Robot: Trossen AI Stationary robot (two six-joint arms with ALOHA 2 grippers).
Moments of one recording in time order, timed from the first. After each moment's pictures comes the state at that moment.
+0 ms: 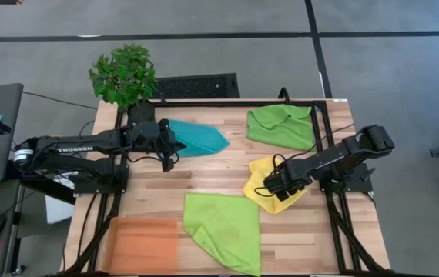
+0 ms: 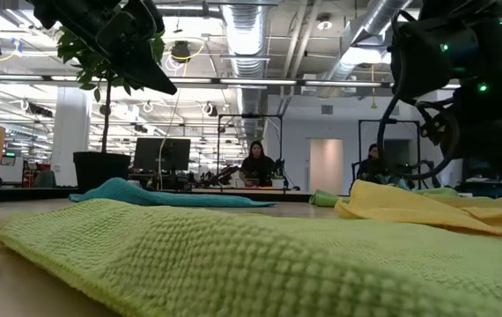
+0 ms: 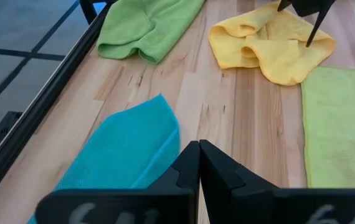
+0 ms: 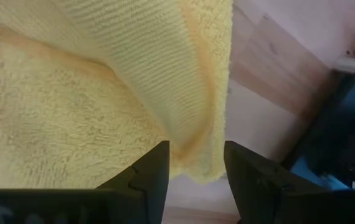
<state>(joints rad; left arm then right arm) 0.23 0.97 0.68 -0.28 -0.01 0.06 0.25 1.57 0.83 -1.15 -0.05 1.28</state>
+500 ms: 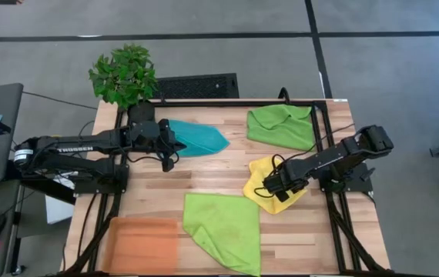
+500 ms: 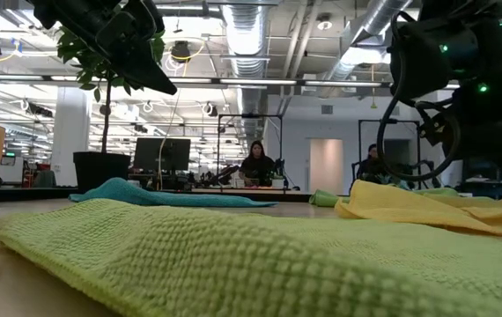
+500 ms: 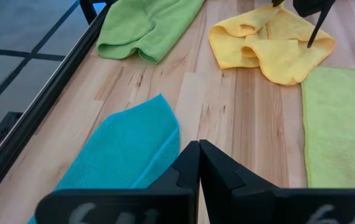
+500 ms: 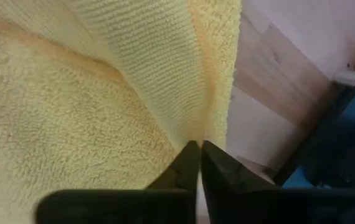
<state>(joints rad) 0.23 0.97 0.68 -0.28 -0.01 0.07 0.25 1.58 0.83 -1.14 -0.02 1.22</state>
